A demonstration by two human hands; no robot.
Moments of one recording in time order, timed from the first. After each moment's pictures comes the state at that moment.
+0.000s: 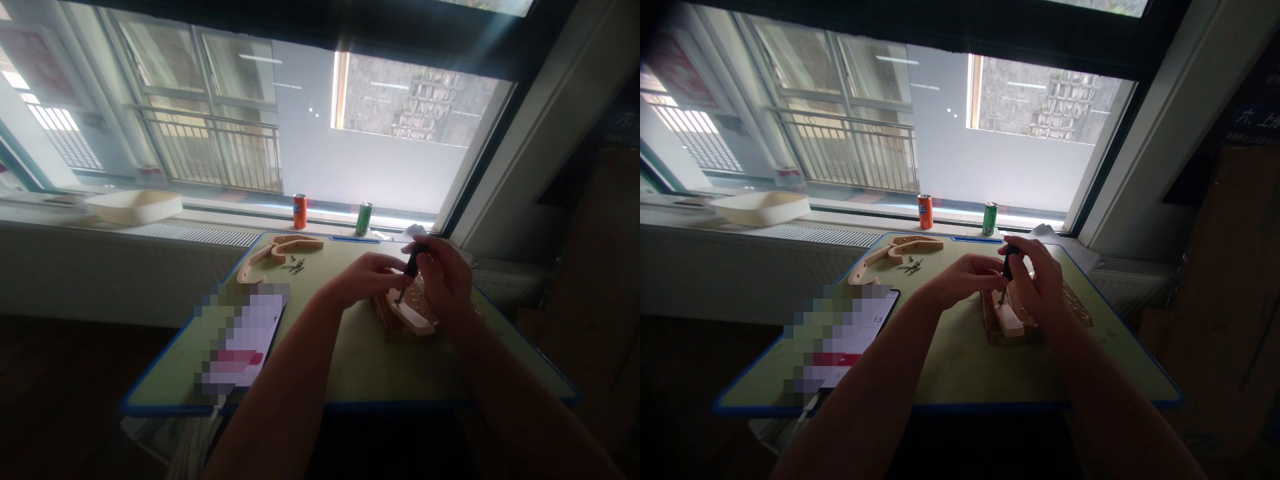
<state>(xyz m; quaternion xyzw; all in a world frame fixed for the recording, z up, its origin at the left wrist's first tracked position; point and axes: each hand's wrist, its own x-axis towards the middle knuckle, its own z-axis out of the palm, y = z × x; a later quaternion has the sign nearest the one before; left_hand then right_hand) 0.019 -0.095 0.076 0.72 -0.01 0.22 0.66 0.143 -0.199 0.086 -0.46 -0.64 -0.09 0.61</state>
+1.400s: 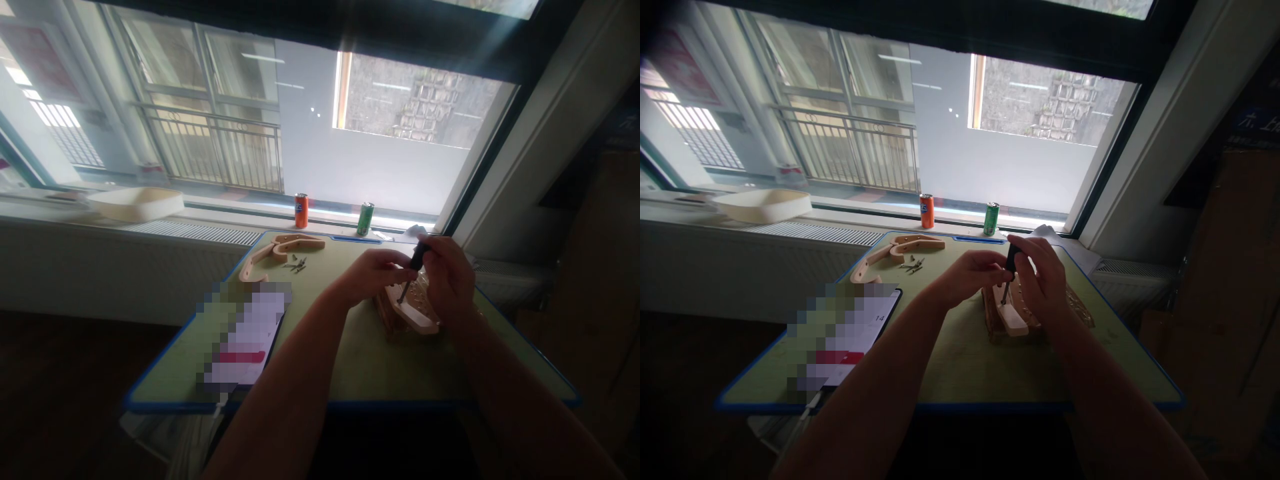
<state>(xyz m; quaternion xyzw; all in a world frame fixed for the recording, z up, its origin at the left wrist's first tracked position) 0.024 -0.097 0.077 0.70 -0.04 0.29 0.66 0.144 -0.198 0.091 -0.44 -0.65 -0.22 0.58</state>
